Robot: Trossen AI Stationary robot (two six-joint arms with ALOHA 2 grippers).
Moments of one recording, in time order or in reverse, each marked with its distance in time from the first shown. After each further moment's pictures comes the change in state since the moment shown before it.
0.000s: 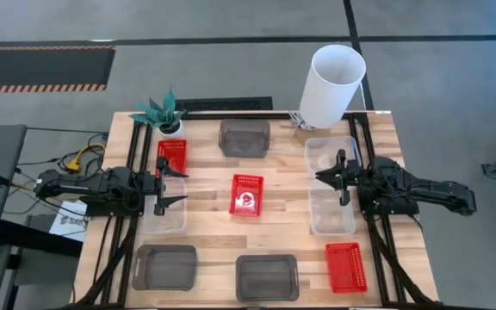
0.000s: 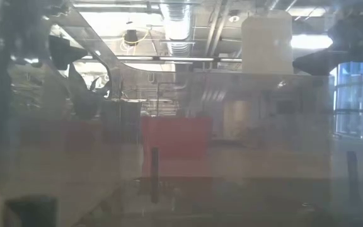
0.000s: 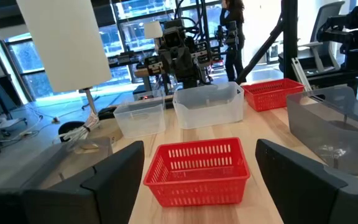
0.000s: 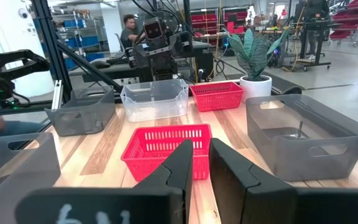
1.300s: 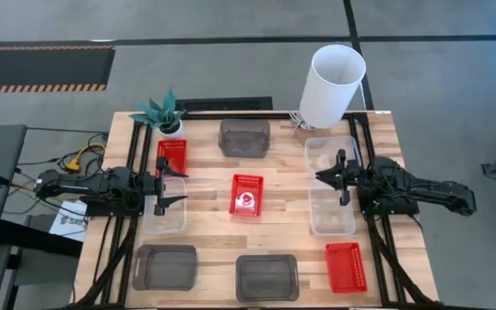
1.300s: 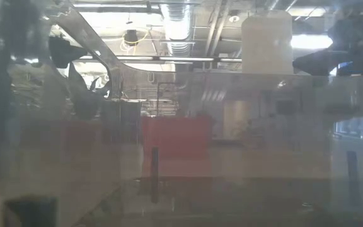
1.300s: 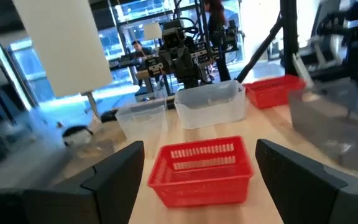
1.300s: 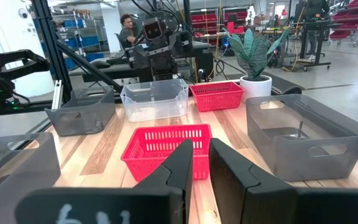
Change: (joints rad) left arm 0.000 0.000 0.000 0.002 0.000 -0.002; right arm 0.000 0.000 0.000 0.000 0.000 0.000
